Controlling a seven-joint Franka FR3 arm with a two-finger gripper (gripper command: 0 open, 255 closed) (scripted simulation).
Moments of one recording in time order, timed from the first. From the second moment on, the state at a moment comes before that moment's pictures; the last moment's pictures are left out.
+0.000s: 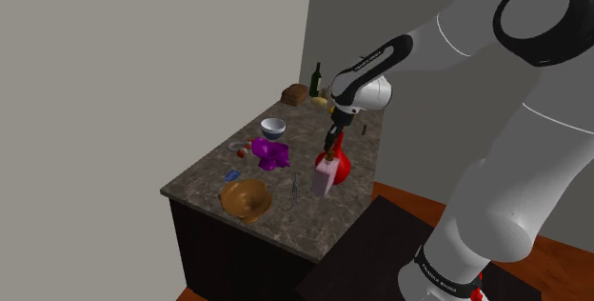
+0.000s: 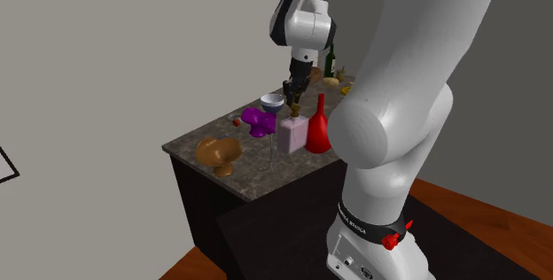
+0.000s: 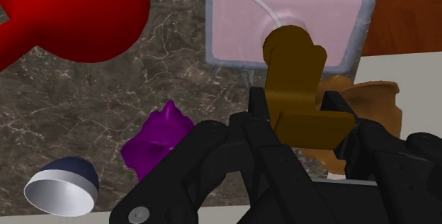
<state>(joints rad) 0.09 -0.05 -0.46 -2.48 0.22 2.52 -0.81</state>
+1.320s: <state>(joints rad) 0.12 -0.16 -0.37 -2.33 0.11 2.28 -0.58</state>
